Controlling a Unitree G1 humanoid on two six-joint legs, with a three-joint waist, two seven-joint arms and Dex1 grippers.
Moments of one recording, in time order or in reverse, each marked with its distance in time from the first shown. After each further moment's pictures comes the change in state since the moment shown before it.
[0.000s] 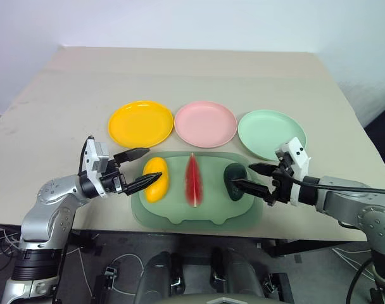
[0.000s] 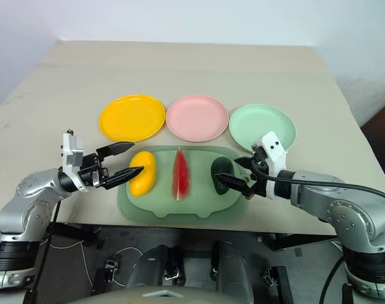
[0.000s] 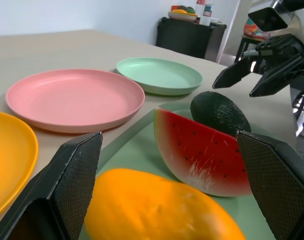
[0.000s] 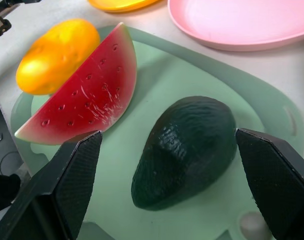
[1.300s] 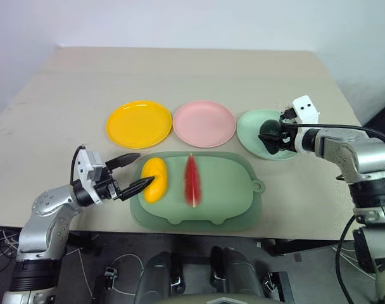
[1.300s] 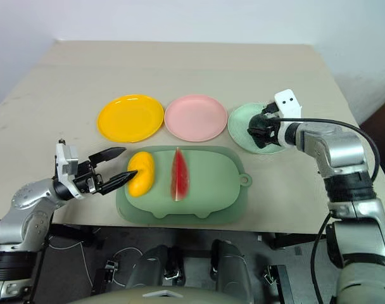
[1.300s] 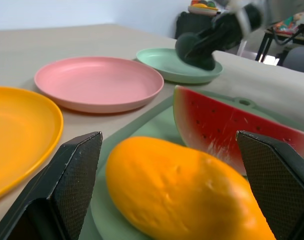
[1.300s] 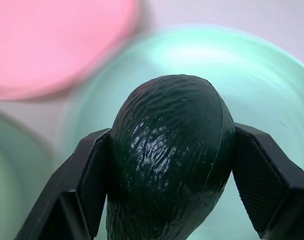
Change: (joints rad) left arm 0.079 -0.013 0.033 0.026 0.029 -0.102 0.022; right arm -0.523 -0.035 0.274 0.865 -0.607 -0.326 0.194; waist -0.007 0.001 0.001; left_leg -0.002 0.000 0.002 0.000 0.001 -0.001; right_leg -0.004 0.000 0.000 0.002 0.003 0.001
